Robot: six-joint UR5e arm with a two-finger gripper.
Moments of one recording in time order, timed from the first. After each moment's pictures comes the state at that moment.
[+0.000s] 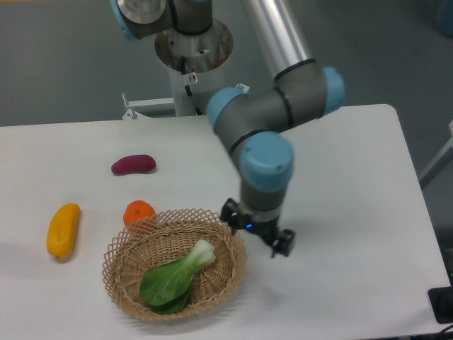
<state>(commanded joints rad) 2.30 -2.09 -1.48 -1.10 1.53 0.94</state>
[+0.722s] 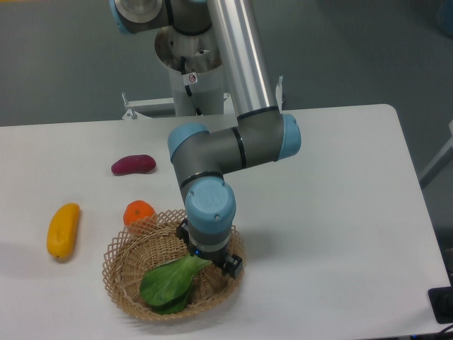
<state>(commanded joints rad) 2.24 -2.19 -1.46 -1.10 1.53 0.90</state>
